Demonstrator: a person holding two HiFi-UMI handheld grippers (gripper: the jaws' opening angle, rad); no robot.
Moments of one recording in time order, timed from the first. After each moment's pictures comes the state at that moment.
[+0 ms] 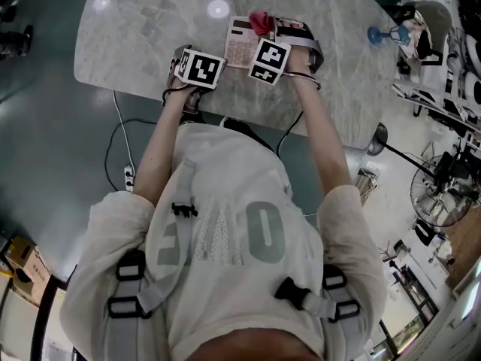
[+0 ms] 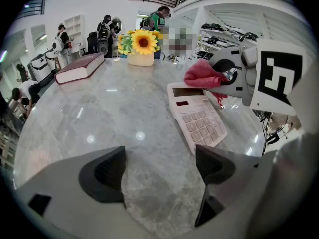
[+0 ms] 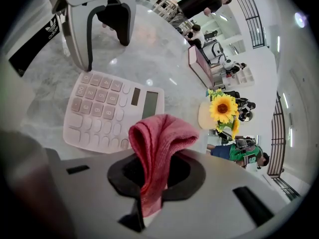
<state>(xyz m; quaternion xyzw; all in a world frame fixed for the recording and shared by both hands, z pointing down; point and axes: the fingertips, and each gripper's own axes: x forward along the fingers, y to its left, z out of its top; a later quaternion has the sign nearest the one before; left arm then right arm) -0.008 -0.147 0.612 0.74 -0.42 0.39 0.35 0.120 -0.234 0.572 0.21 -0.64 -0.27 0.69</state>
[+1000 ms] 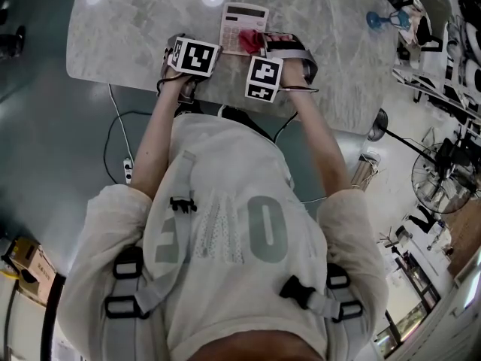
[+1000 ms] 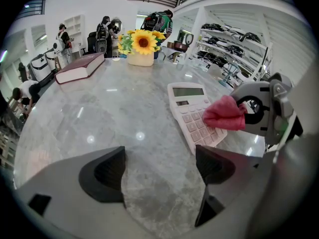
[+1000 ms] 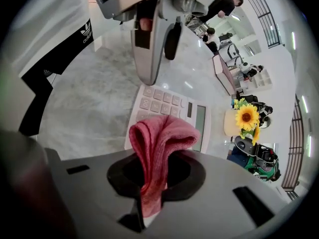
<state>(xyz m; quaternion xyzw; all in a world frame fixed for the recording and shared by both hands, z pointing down) -0.006 -0.147 0.613 0.74 -0.42 0.39 0.35 0.120 -0.143 0.601 0.12 -0.66 -0.23 0.70</state>
